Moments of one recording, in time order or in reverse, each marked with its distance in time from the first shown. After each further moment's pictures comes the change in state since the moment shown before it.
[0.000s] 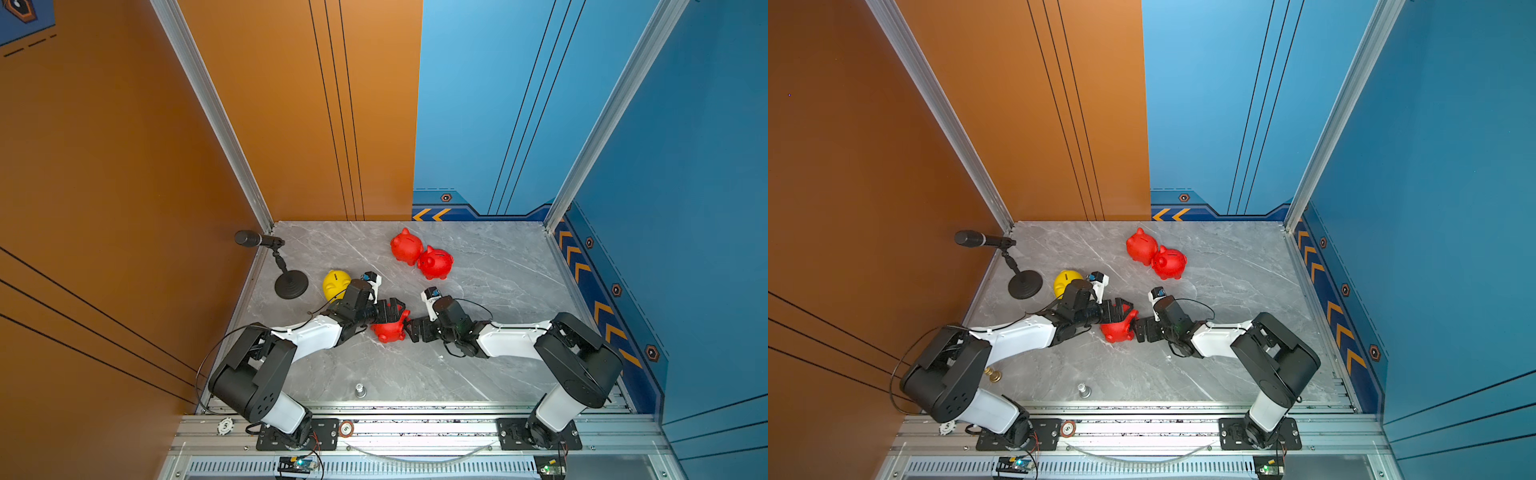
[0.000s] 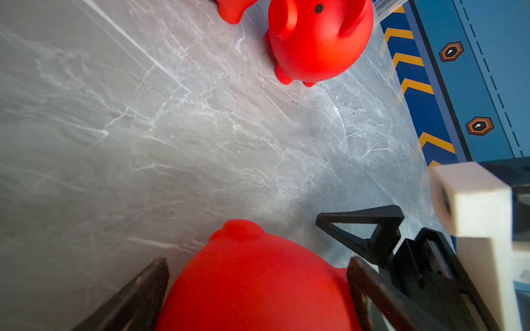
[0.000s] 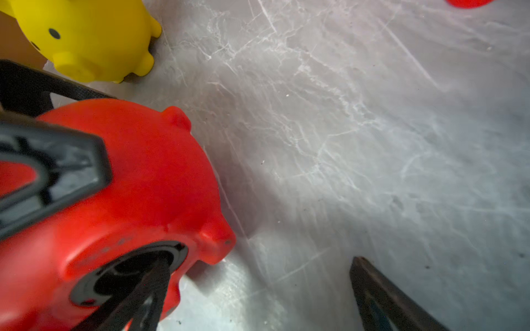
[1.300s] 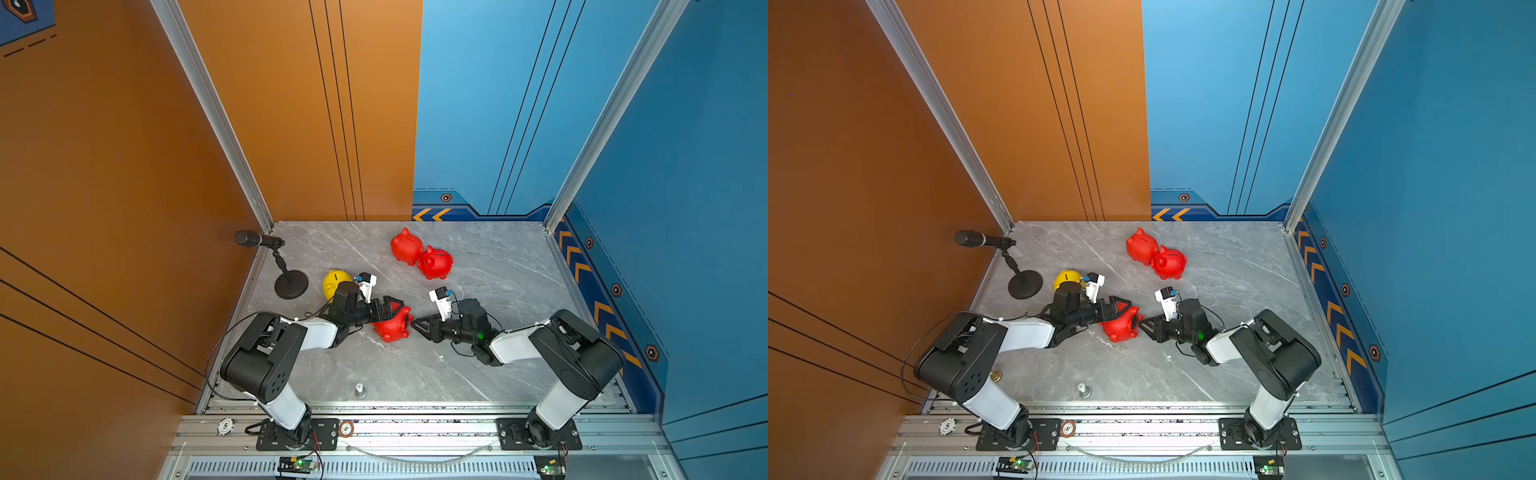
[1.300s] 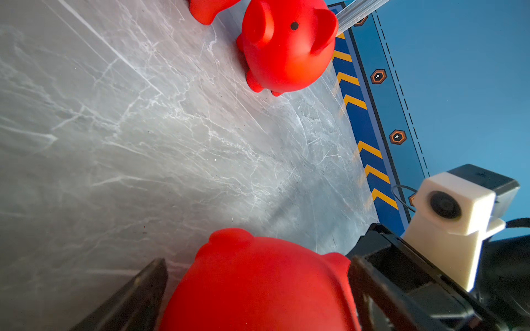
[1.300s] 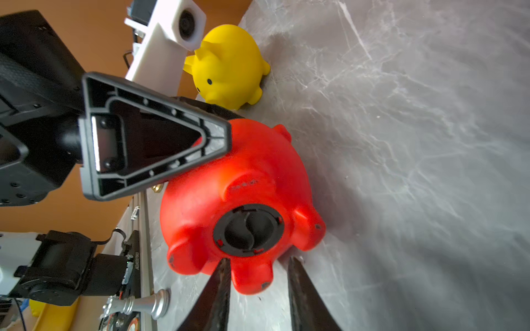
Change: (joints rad) left arm 0.107 0.130 -0.071 0.320 0.269 -0.091; right arm -0.144 0.042 -0.197 0.575 -0.465 0.105
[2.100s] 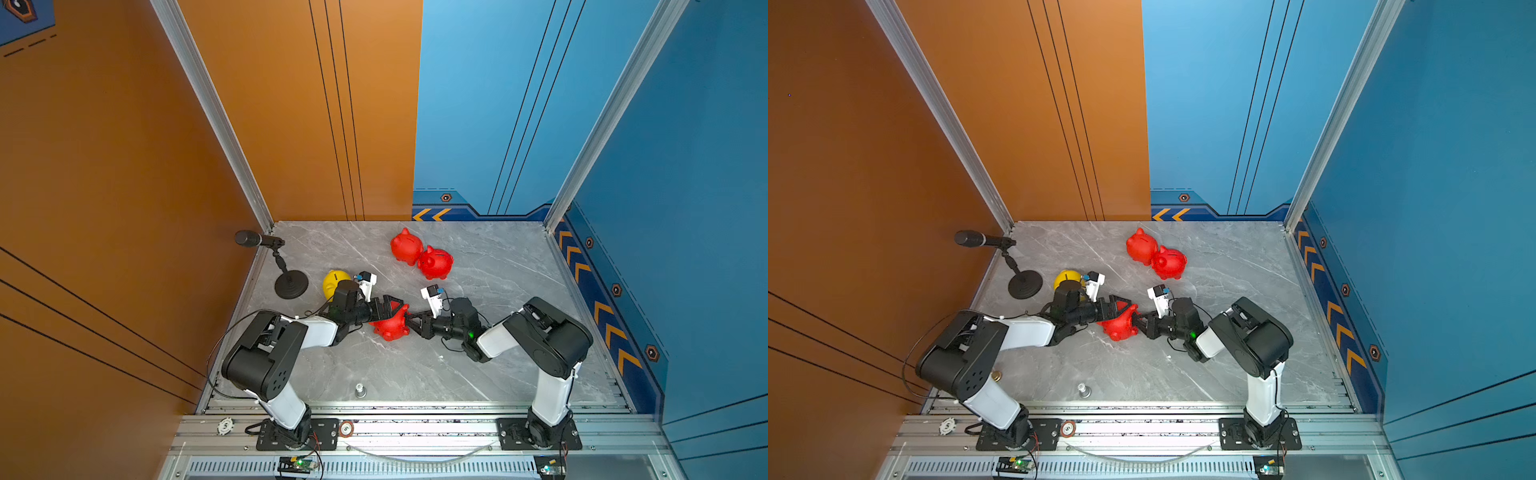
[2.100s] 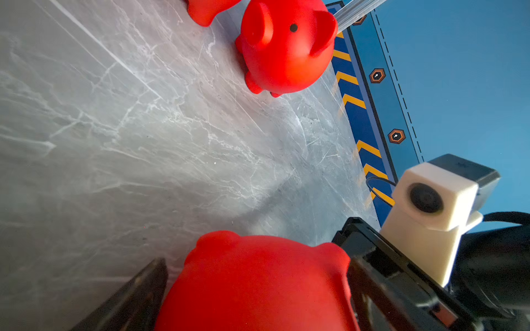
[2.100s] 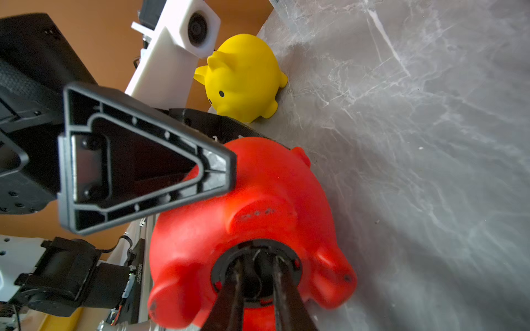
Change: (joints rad) left arm 0.006 0.018 0.018 -0.007 0.019 0.009; right arm 0.018 0.183 0.072 0.188 -0.029 0.028
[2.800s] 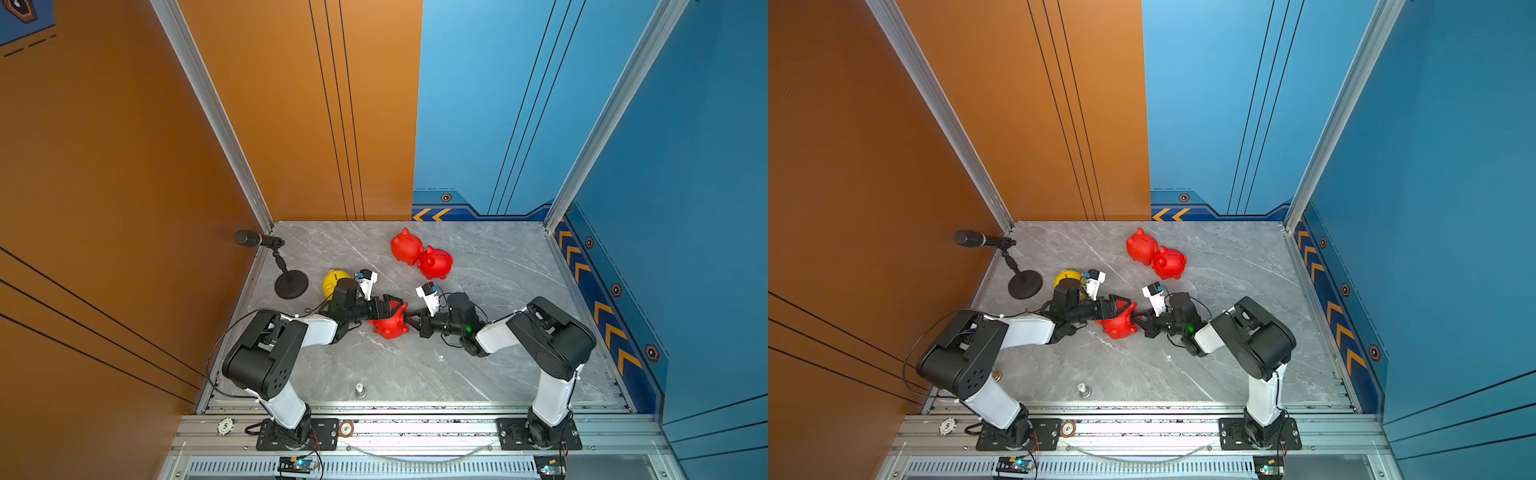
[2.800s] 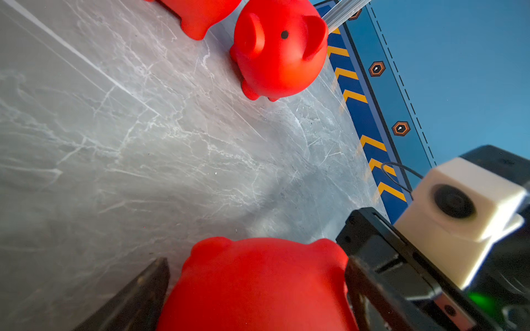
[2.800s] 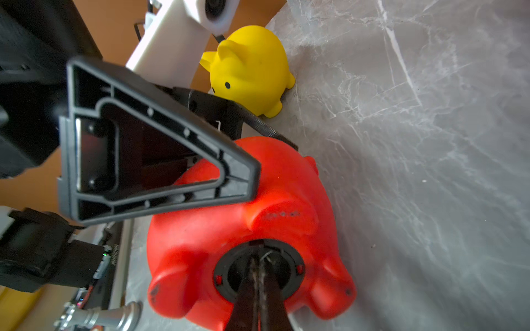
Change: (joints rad) left arm 0.010 0.018 0.015 -0.003 0.023 0.082; right arm 0.011 -0.059 0.056 -0.196 0.007 -0.250
